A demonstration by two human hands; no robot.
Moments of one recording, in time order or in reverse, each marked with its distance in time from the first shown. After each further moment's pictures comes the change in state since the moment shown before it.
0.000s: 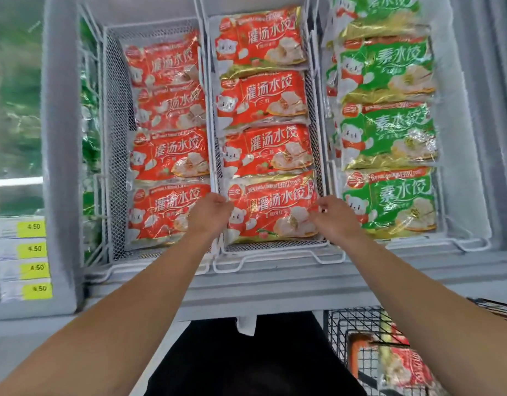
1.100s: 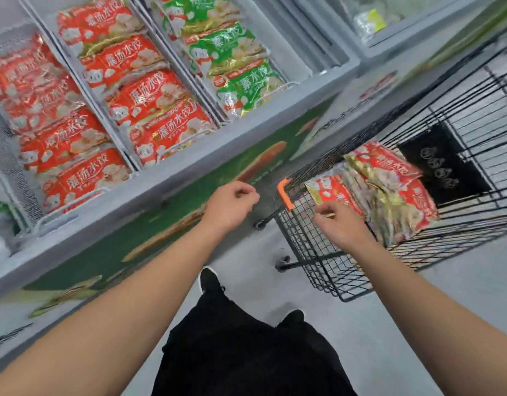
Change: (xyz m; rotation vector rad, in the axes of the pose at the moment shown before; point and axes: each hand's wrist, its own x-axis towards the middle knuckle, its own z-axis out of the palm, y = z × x) left_hand -0.252 -0.135 0.114 0.043 -0.483 0.599; right_hand -0.340 0.223 0.138 0.246 0.422 0.256
